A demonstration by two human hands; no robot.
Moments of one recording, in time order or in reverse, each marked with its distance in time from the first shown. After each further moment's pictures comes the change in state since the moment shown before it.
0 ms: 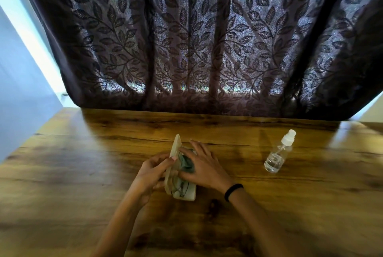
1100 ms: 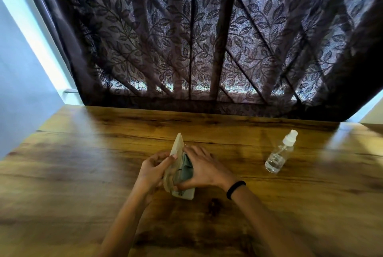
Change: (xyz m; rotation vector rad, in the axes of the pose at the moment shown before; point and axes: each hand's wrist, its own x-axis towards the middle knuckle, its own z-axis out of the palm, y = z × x) left_hand -0.004 0.004 0.008 -0.005 0.125 -0.018; right_hand -0.005 -0.016 -0.018 -0.052 -0.185 -0.004
